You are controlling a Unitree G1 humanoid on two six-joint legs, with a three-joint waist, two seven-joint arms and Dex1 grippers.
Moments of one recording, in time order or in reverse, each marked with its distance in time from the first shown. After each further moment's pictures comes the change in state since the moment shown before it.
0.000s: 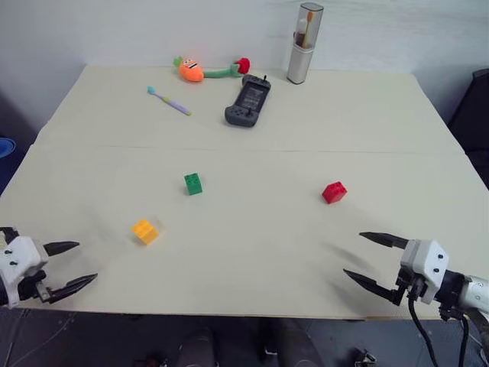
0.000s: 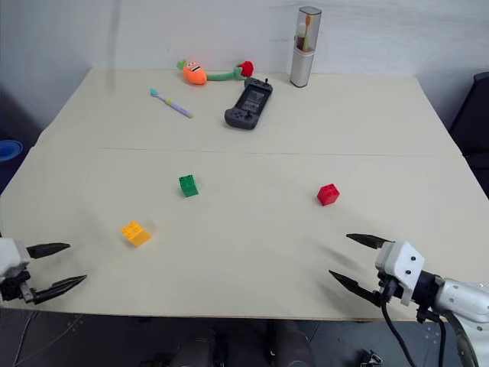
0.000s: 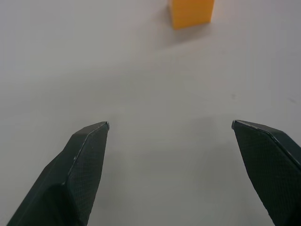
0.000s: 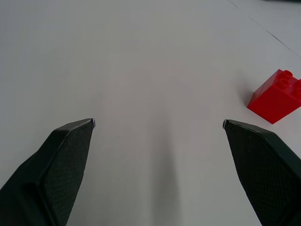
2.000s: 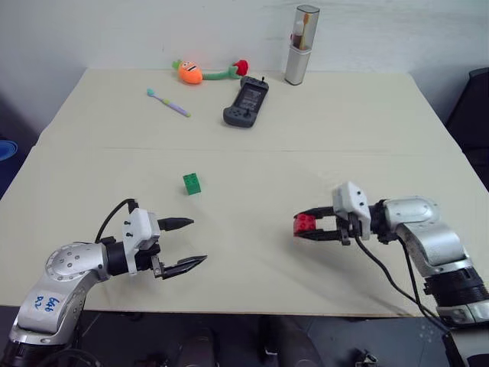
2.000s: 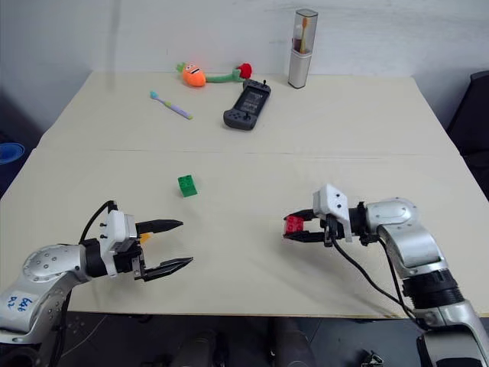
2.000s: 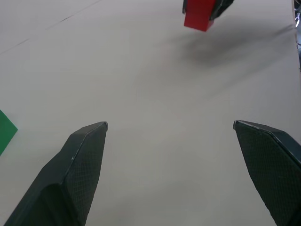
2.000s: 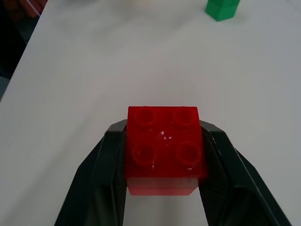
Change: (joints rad) left arm -0.240 -0.182 -0.410 -0.602 -0.170 0.436 0.195; right arm -0.805 0.076 0.483 0.474 -0.087 0.146 0.378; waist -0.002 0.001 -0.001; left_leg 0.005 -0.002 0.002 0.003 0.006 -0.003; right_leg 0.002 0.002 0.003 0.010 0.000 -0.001
